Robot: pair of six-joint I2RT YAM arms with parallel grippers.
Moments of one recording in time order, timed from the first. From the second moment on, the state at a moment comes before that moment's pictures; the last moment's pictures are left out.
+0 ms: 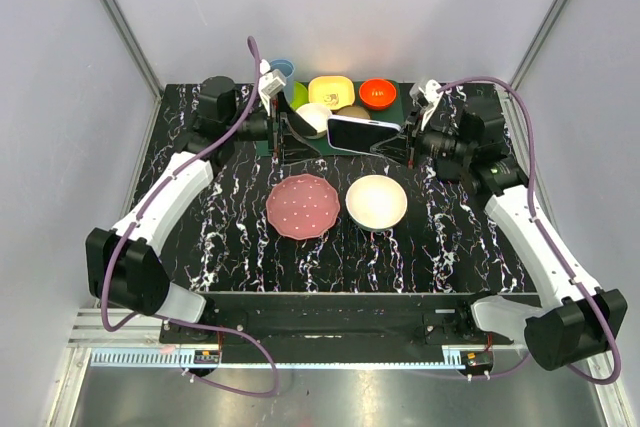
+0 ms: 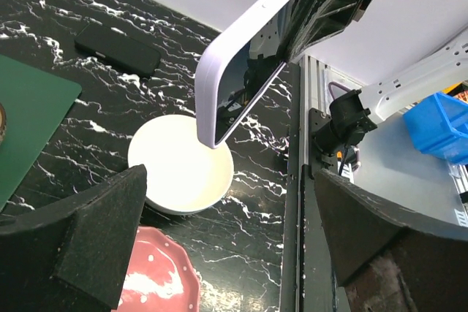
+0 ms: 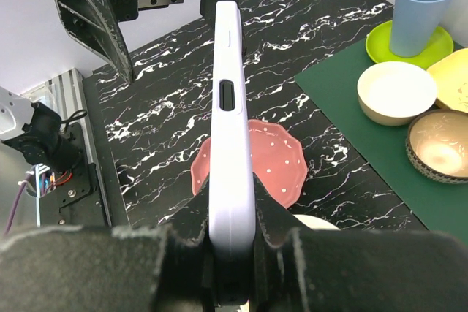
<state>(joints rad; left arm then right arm) -0.31 1.44 1.27 -0.07 1.14 -0.19 0.29 1.17 1.13 -0.15 -0.85 0.04</state>
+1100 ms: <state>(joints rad) -0.34 1.44 1.08 0.53 1.17 -0.64 0.28 1.16 1.04 0.11 -0.91 0.29</state>
